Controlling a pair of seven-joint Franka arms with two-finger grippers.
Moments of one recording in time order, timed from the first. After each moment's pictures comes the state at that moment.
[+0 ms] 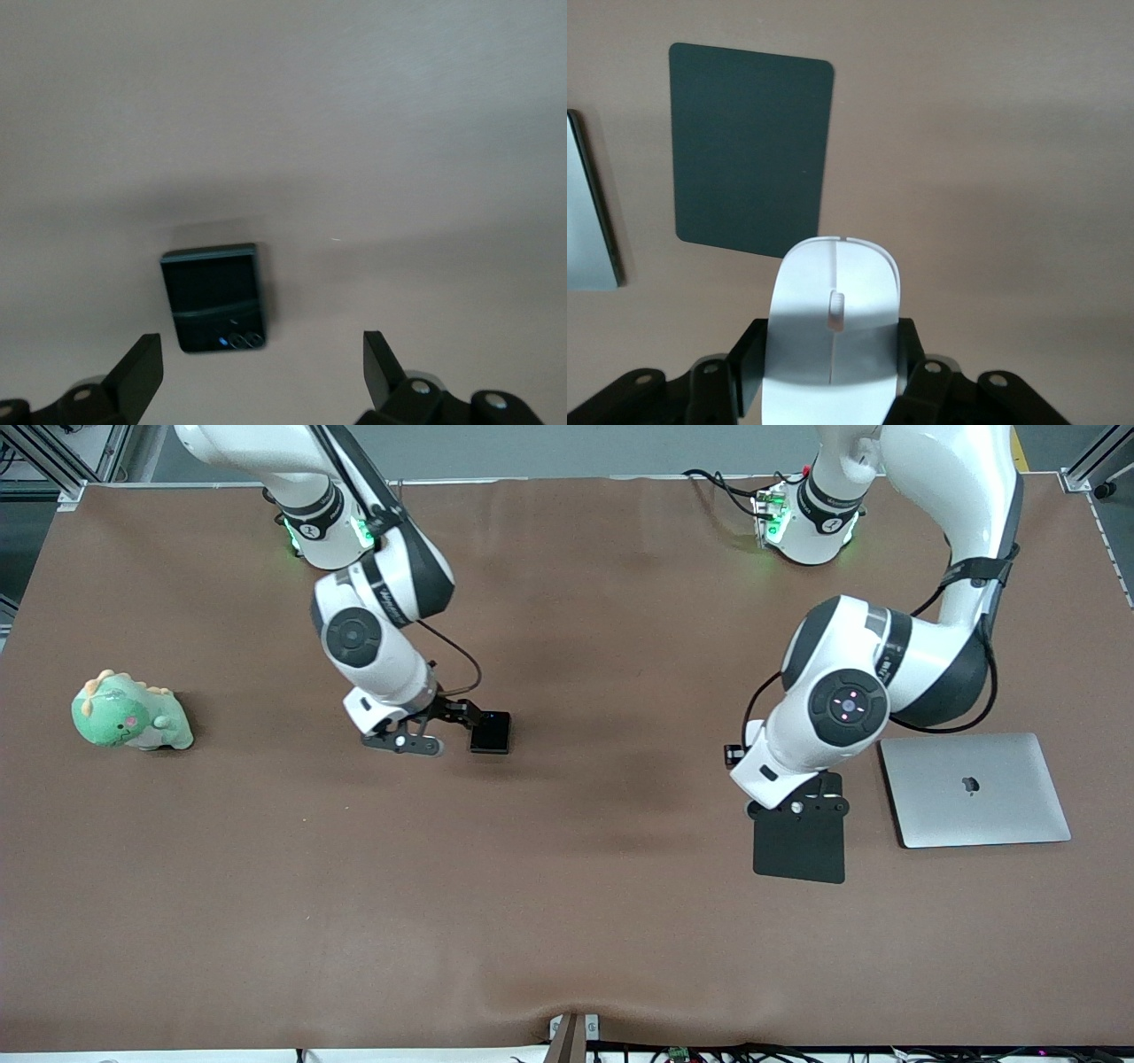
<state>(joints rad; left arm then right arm) -0.31 0.46 -0.09 -1.51 0.05 1.79 -0.41 0.62 0.33 -0.07 -2.06 0.17 2.36 0.61</state>
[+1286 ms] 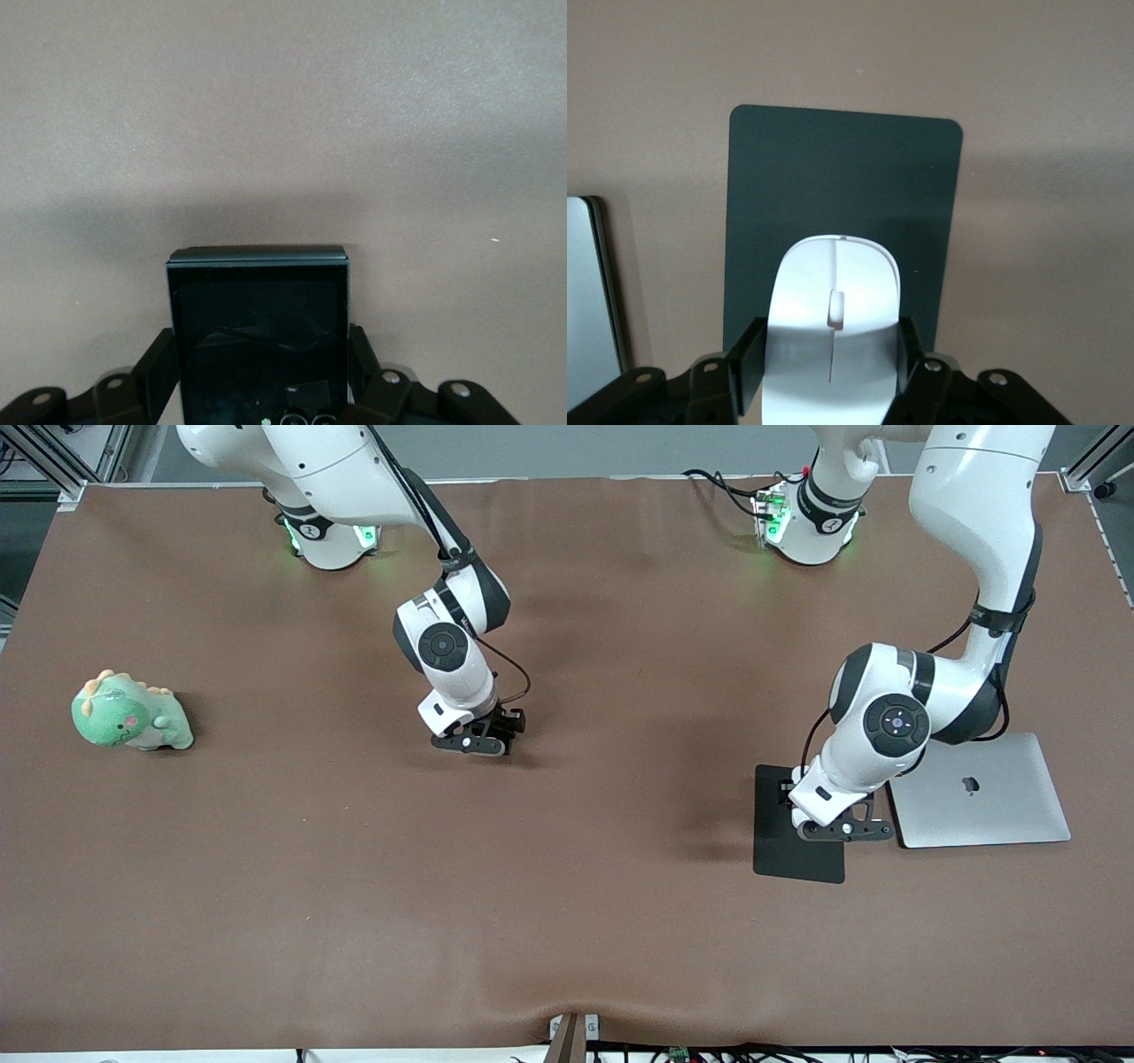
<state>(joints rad) -0.16 0.46 -0.08 -1.86 0.17 2.32 -0.31 0.74 0.53 -0.07 -2.06 0.17 2.59 0.67</state>
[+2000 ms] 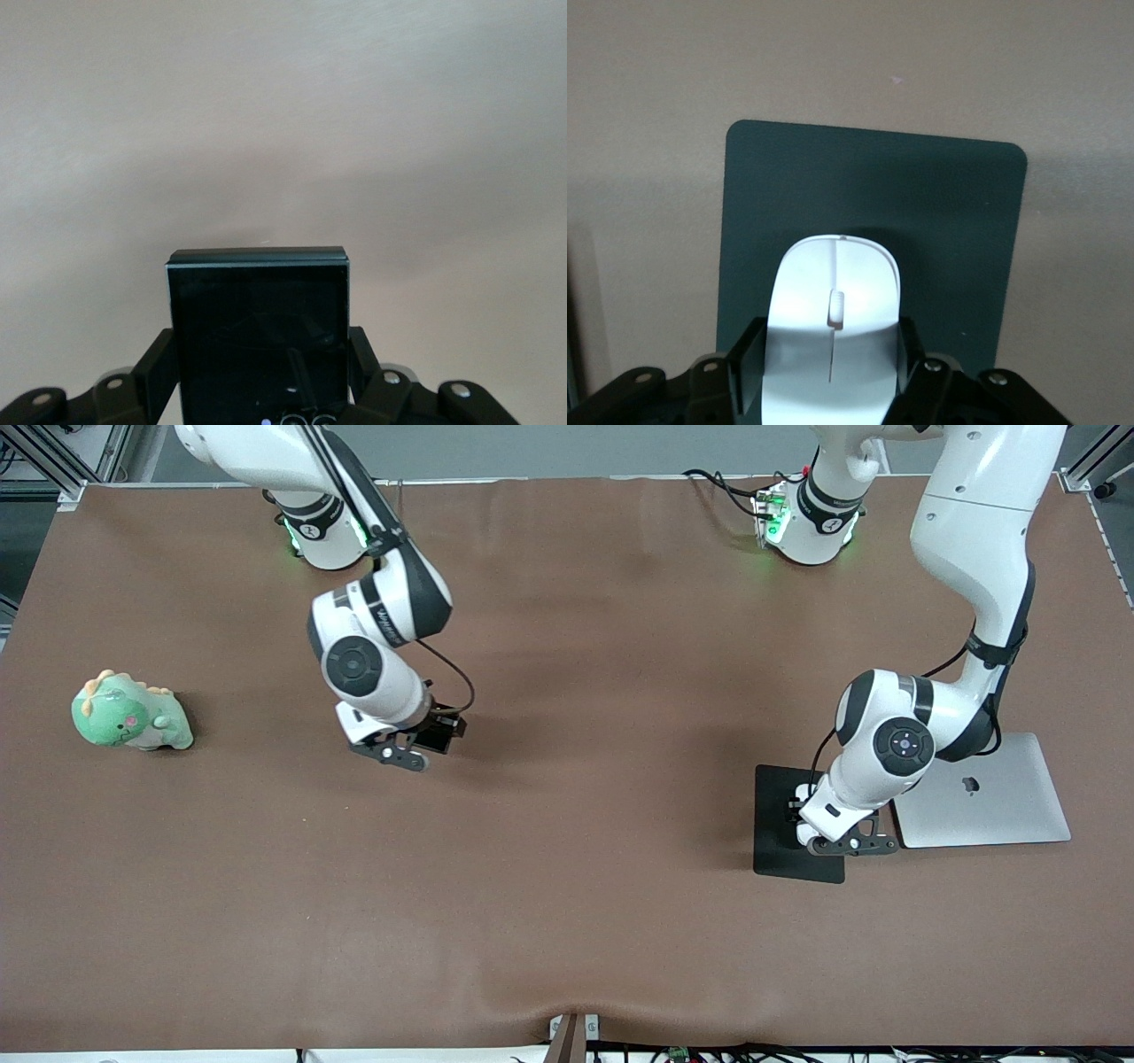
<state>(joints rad) -0.11 0.58 -0.08 -1.83 0.17 2.45 -0.27 0.58 0.31 -0.14 -2.02 0.17 2.16 0.67</state>
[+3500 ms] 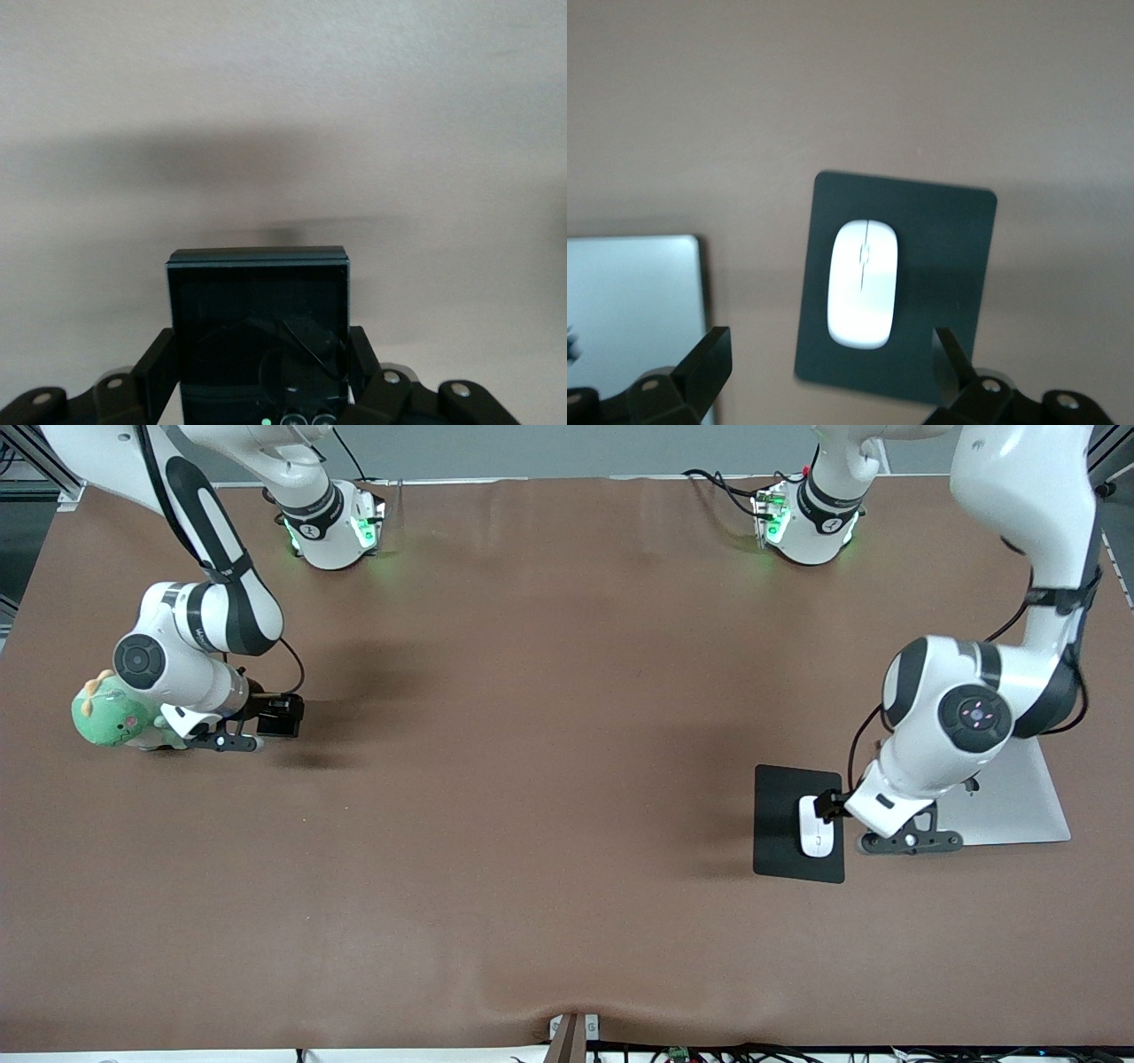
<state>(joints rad) -0.08 0.37 -0.10 -1.77 0.17 2.18 -0.26 0.07 0.18 -0.14 -2.44 0.02 2.43 -0.02</state>
